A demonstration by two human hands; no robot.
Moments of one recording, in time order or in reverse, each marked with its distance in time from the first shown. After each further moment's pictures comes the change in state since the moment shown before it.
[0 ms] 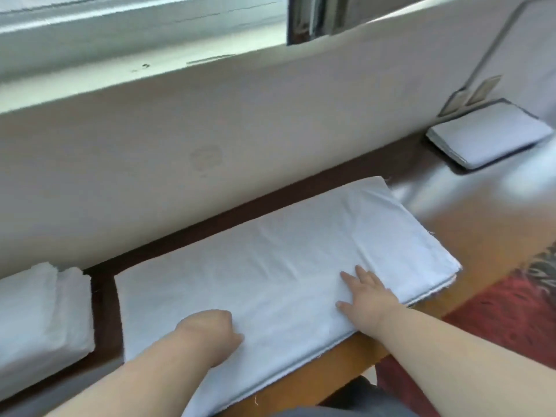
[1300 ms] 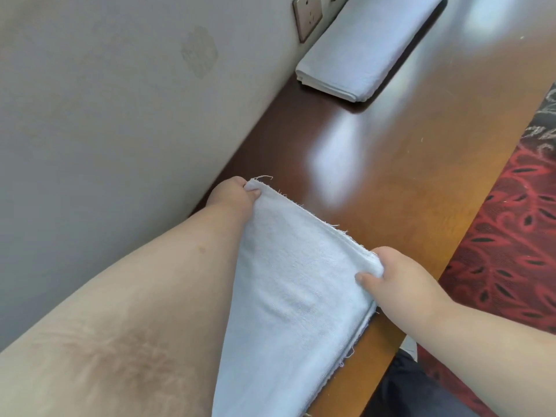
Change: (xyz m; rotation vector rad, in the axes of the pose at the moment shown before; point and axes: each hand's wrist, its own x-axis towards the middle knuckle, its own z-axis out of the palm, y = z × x) left_hand 0.238 0.346 -0.260 -0.201 0.452 0.167; right_hand 0.063 0.218 -0.059 0.868 0.254 0.223
